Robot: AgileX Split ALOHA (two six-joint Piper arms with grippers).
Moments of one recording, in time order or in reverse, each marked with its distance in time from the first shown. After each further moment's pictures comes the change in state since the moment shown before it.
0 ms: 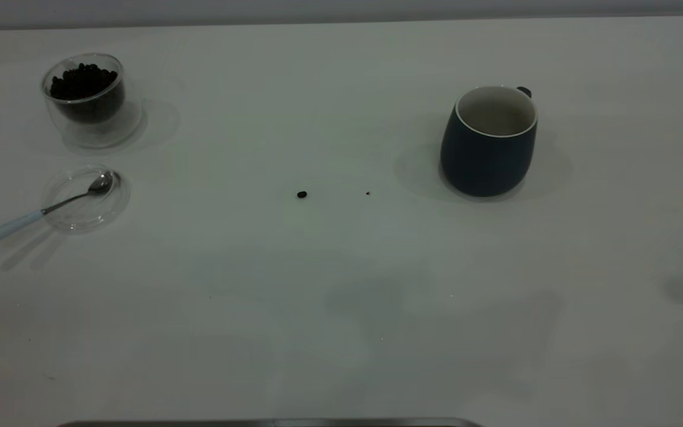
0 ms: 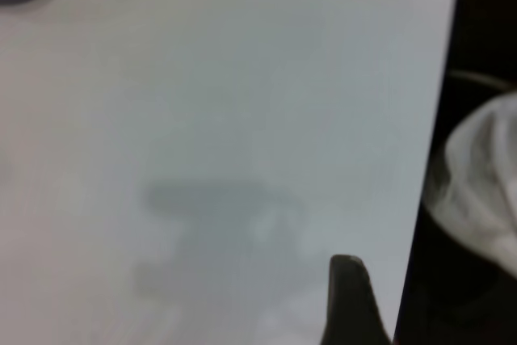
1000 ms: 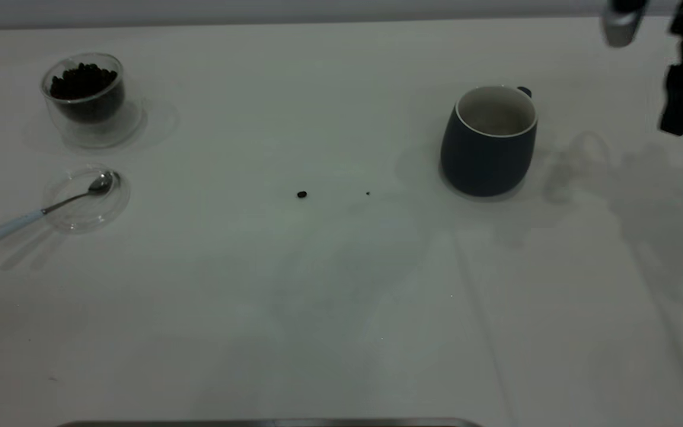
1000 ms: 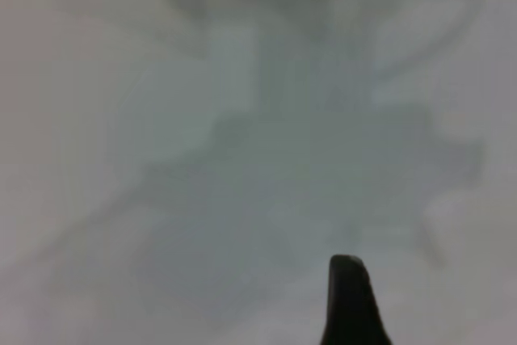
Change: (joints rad) left arm 0.000 0.000 0.000 0.000 0.000 0.000; right arm 0.114 0.988 -0.505 0.006 -0.165 -0.616
